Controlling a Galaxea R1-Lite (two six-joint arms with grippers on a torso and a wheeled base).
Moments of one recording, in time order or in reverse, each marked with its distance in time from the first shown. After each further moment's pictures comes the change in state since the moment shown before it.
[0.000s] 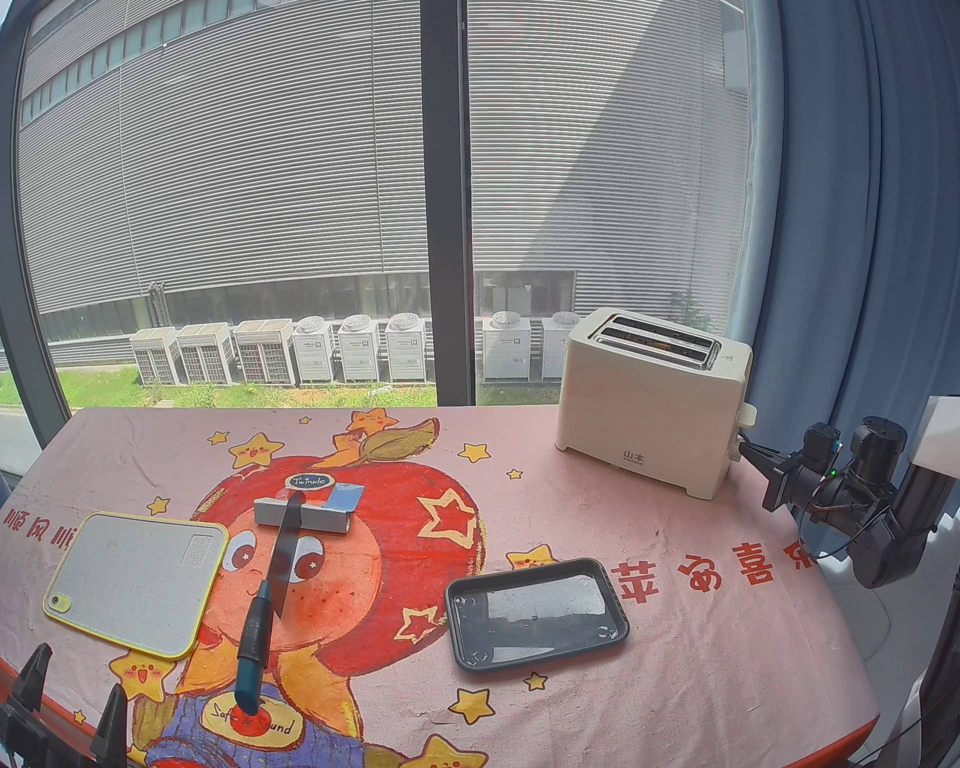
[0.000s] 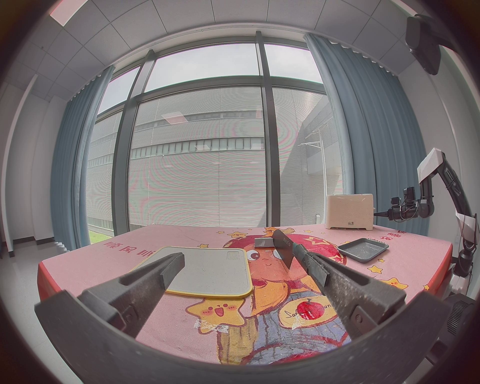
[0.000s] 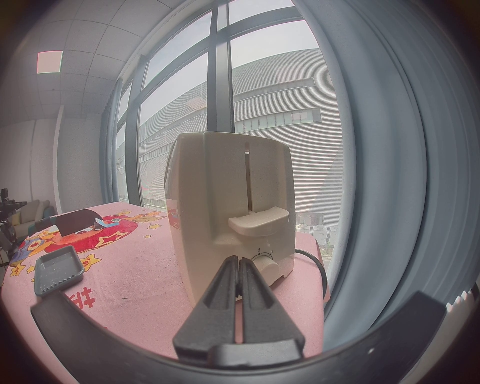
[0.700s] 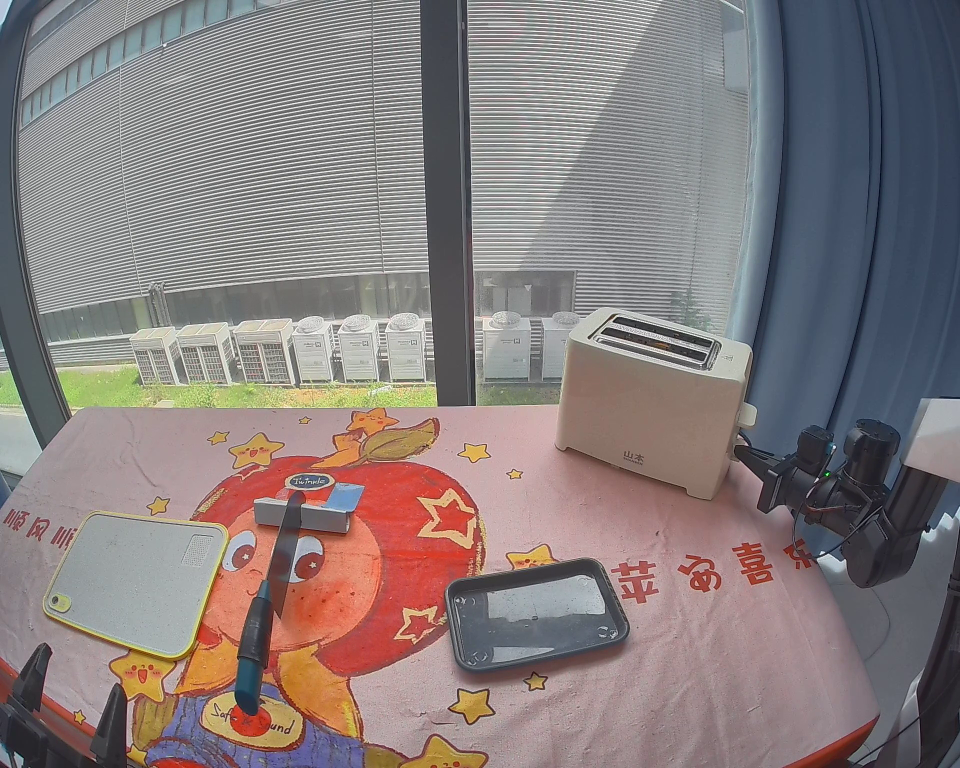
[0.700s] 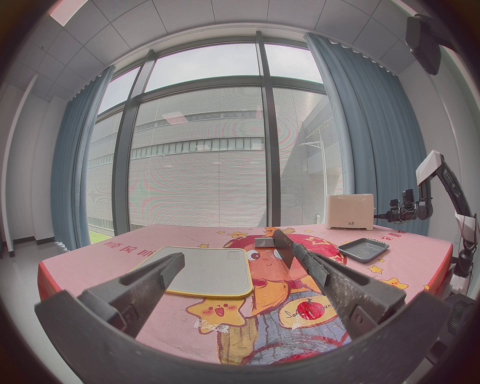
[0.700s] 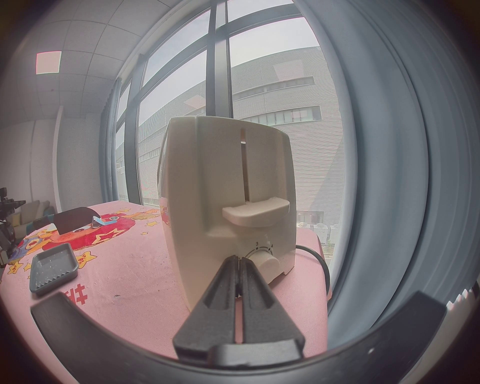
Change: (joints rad) left arm 0.001 0.000 0.000 0.000 0.000 0.000; right arm 0.002 0.038 -0.029 0.001 -0.001 0.001
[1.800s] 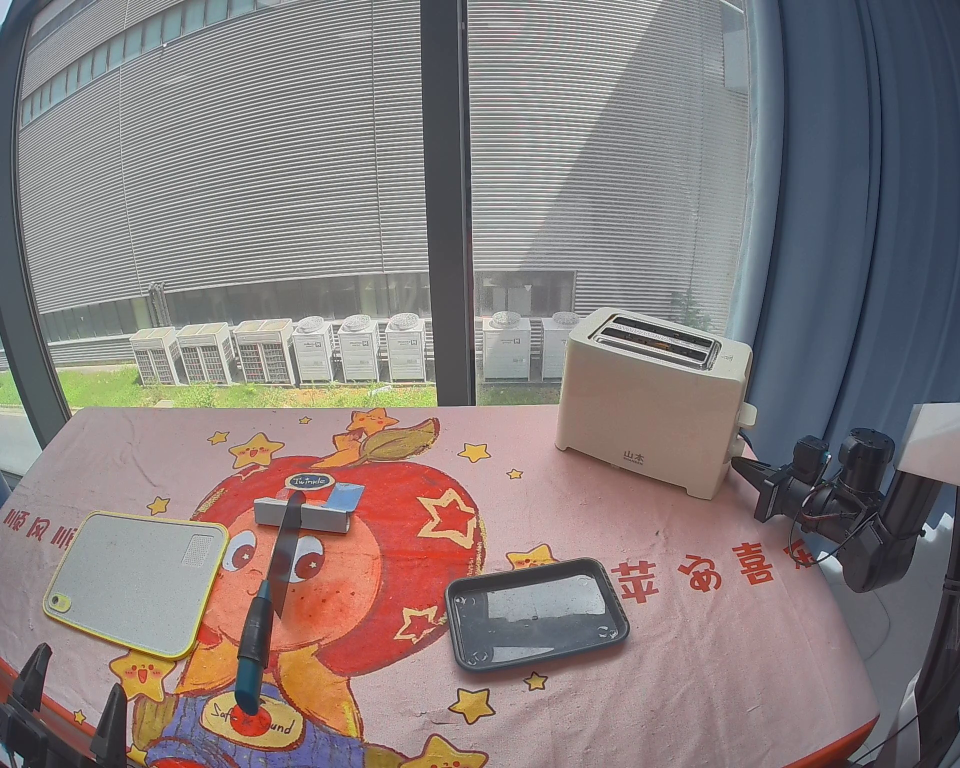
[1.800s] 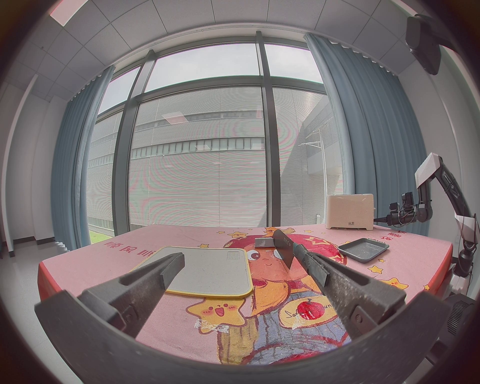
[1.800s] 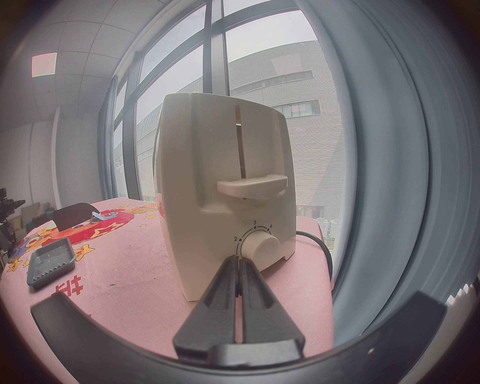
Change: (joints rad) left arm 0.000 0.000 0.000 0.000 0.000 0.000; right arm -0.011 0.037 0.003 -0.002 0.000 -0.001
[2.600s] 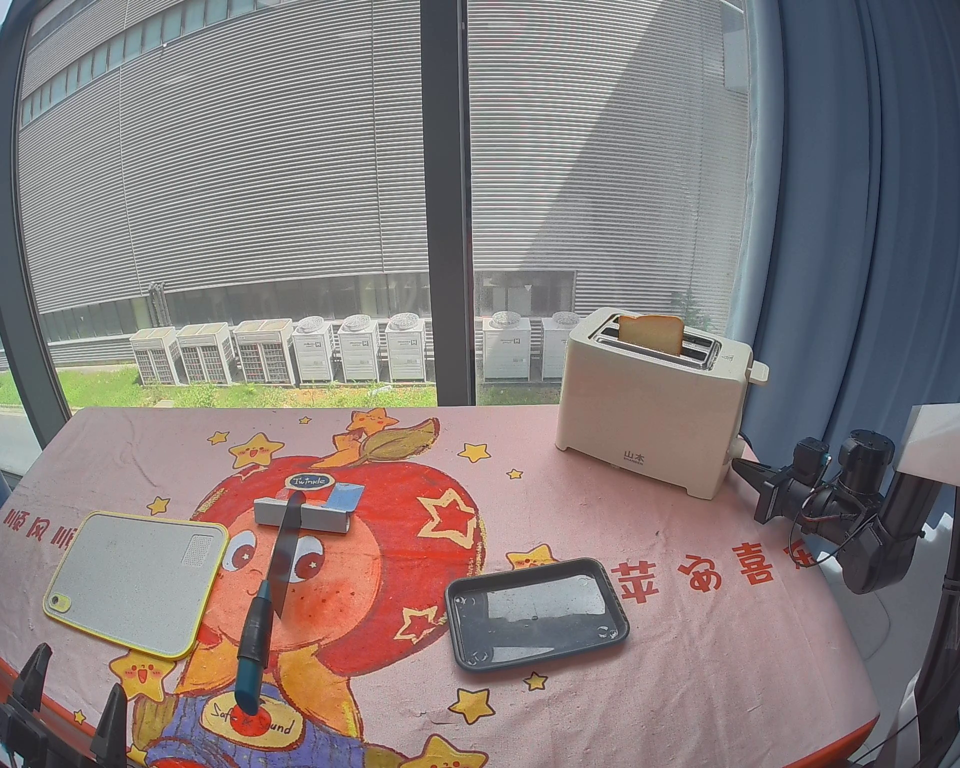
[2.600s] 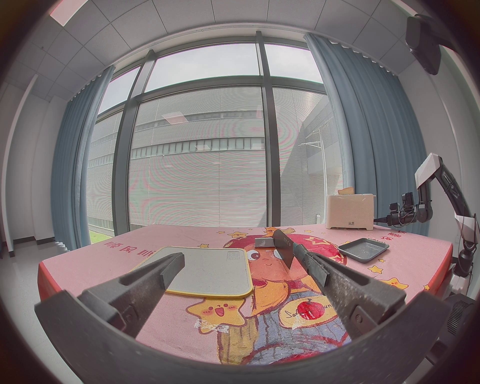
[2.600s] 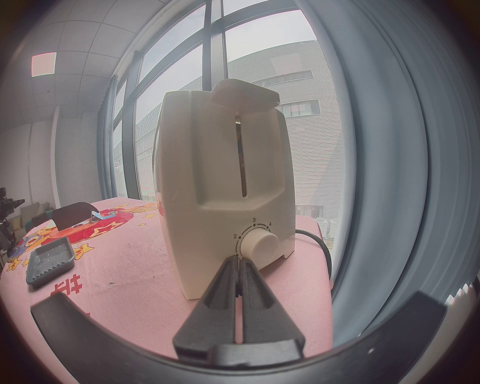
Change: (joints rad) left arm 0.000 0.000 0.000 0.000 0.000 0.000; right arm 0.001 0.005 0.006 -0.008 -0.001 0.000
